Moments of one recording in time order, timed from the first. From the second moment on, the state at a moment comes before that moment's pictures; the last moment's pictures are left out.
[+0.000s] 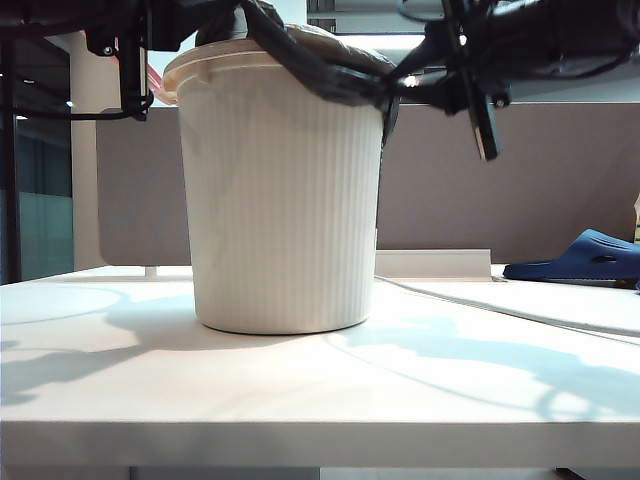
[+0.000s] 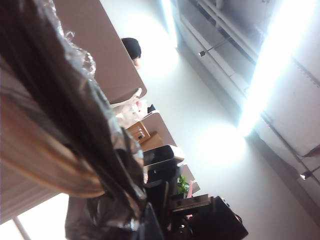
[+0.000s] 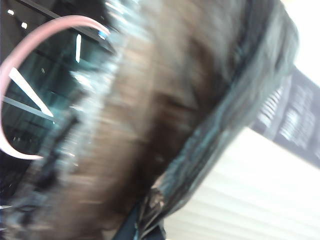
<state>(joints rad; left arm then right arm) -0.60 1.21 0.44 1.10 0.18 -1.06 0.37 1.47 0.81 0.64 -0.56 1.05</state>
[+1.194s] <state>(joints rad) -0.60 1.21 0.47 1.15 0.17 -1.05 0.37 1.28 0.86 0.58 -0.49 0.76</state>
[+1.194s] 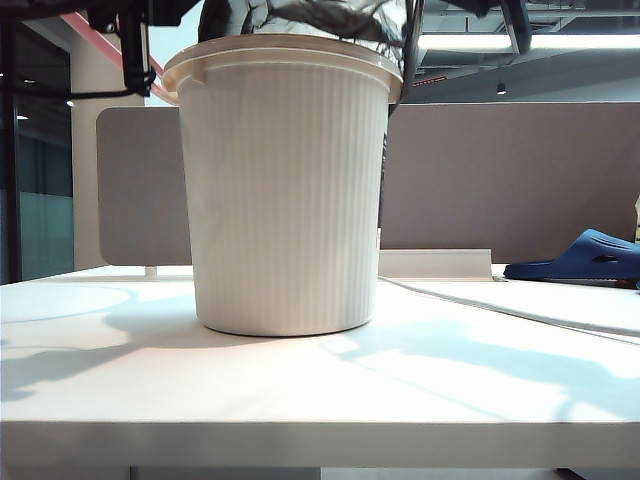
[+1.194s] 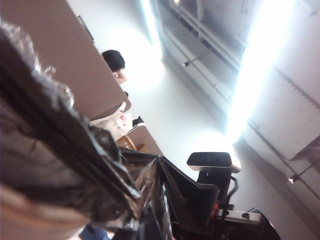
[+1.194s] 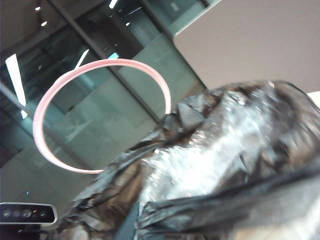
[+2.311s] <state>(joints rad) -0.60 1.20 0.49 1.15 0.03 -1.06 0.37 1.30 1.09 0.45 -0.65 0.67</state>
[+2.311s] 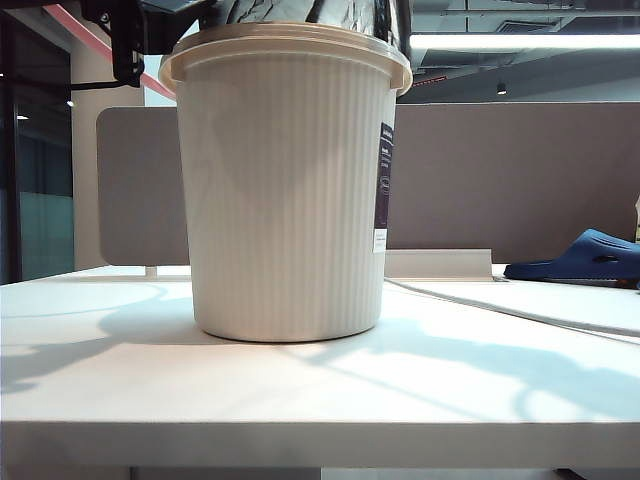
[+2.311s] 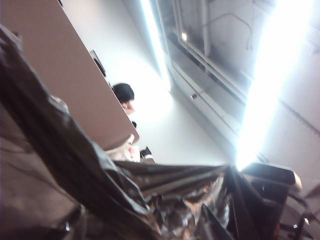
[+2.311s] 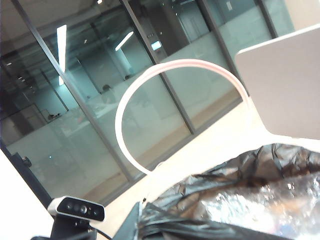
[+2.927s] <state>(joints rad) -0.60 1.20 0.61 0.94 -0.01 -1.05 0.37 1.31 1.10 0.40 -0.73 0.66</state>
